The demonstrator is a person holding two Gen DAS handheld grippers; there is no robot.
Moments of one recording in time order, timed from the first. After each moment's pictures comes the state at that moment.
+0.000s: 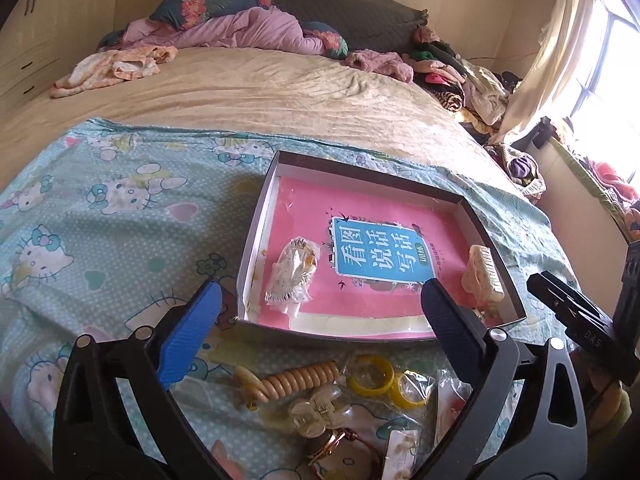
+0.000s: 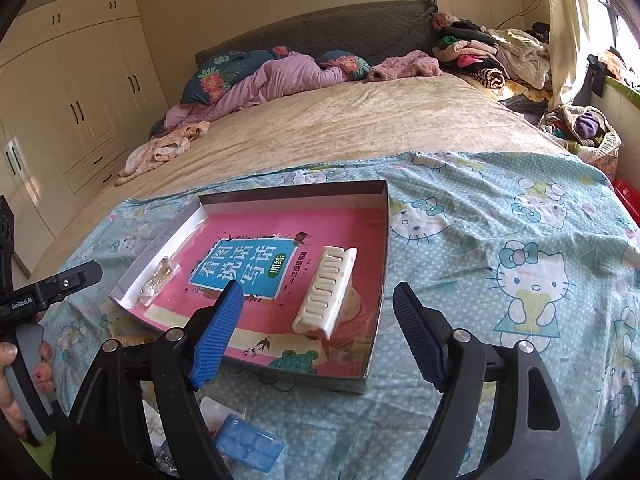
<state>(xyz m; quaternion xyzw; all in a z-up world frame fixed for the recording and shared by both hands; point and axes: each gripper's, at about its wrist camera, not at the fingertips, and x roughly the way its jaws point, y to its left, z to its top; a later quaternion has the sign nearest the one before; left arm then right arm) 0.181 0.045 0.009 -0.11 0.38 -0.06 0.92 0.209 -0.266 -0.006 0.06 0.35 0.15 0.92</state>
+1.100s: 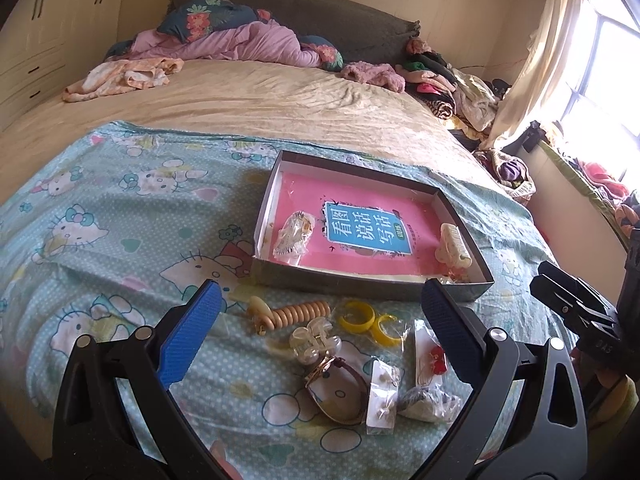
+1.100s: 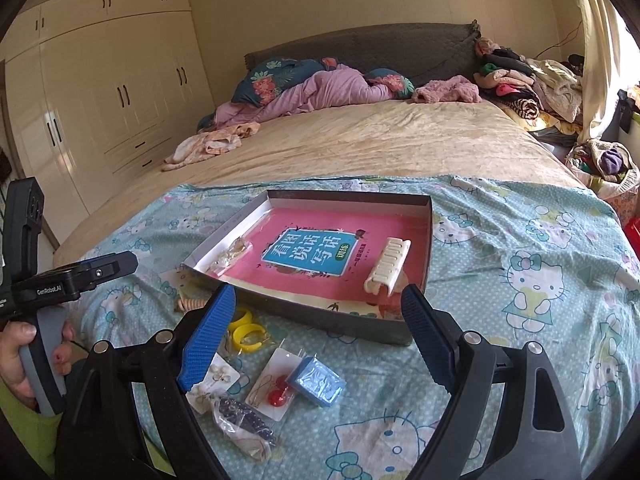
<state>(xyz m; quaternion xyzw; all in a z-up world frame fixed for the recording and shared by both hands) 0.109 0.052 0.026 -0.11 0.36 -0.07 0.92 0.134 -0.243 0.032 0.03 0.32 0.21 0.92</state>
